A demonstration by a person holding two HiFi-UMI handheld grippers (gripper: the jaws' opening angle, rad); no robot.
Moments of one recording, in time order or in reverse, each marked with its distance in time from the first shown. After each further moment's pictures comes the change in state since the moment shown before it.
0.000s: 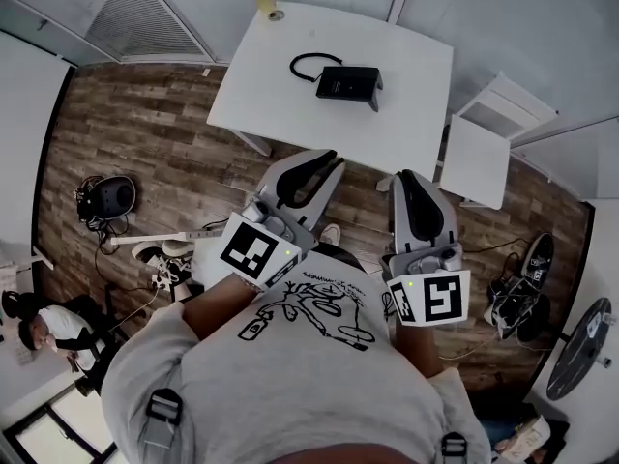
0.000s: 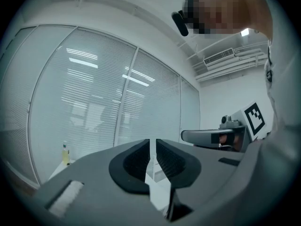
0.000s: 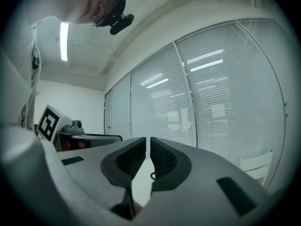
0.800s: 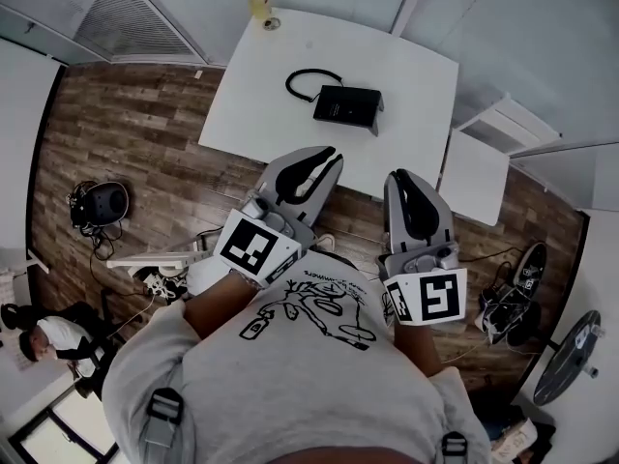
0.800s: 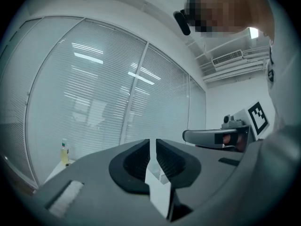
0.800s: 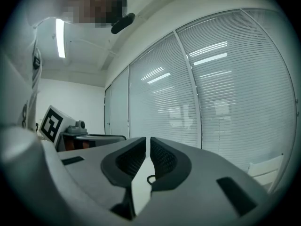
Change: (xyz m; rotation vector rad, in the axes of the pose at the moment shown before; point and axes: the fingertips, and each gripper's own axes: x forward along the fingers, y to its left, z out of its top) left arm 0.070 0.093 -0.004 -0.053 0.007 0.021; right arm 0.108 -0.034 -0.009 -0.006 0.050 0.030
